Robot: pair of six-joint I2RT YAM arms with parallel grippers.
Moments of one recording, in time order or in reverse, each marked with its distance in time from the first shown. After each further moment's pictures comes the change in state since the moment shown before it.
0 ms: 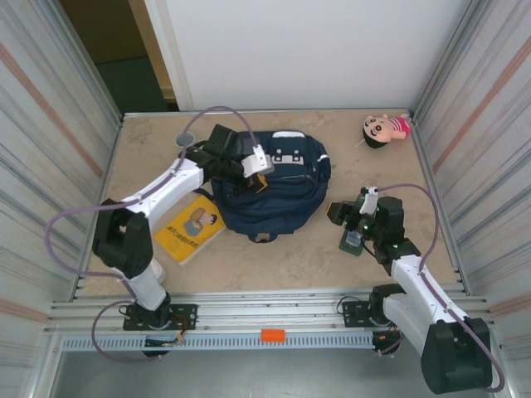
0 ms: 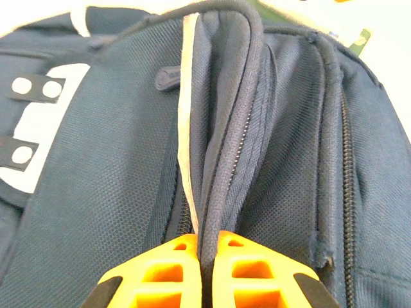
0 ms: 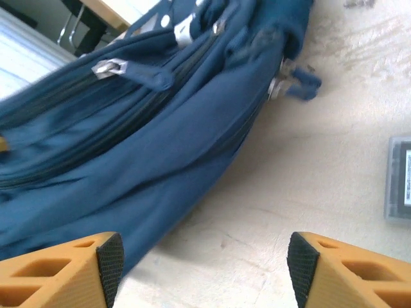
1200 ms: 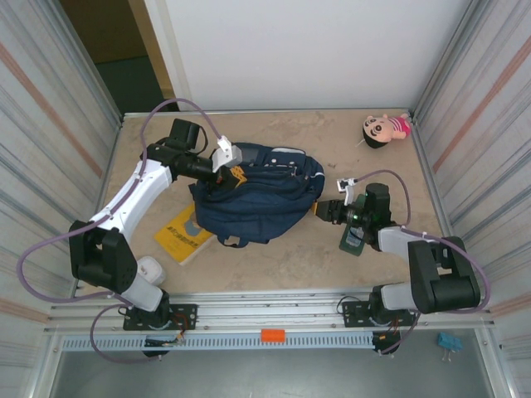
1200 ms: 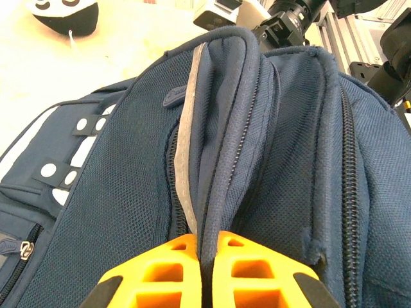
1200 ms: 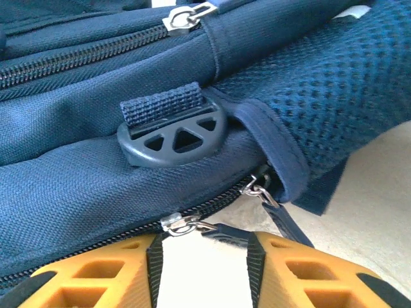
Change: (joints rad) left arm 0.185 -0.141 -0.034 -0.137 0.299 0.108; right arm -0.002 0.517 0.074 0.425 -0.436 -0.065
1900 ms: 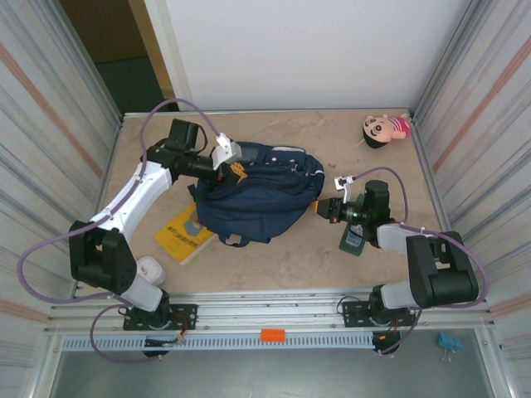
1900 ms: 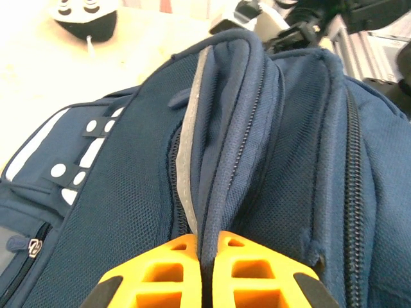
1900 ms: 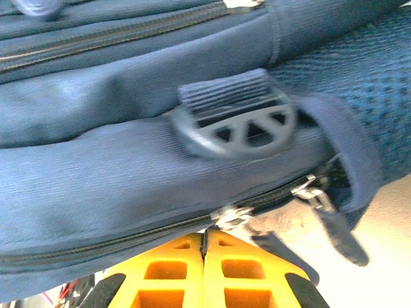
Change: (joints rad) left arm 0.006 -0.011 -0.050 0.136 -0.024 -0.123; right arm 0.001 0.023 0.024 0.027 -0.076 0.001
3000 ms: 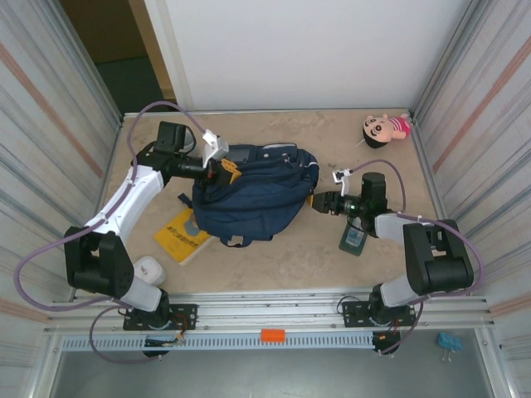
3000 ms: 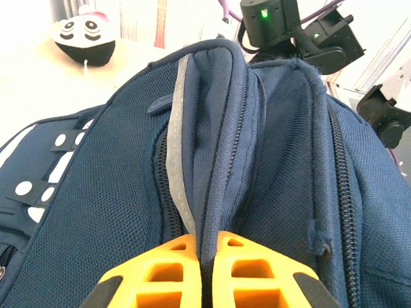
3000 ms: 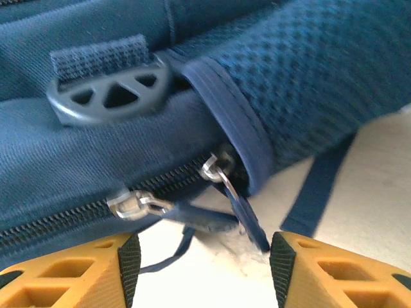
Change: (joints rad) left arm 0.076 -0.036 -0.045 0.030 0.192 -0.082; right arm 0.002 0.108 0.114 -0.066 0.024 -0.061
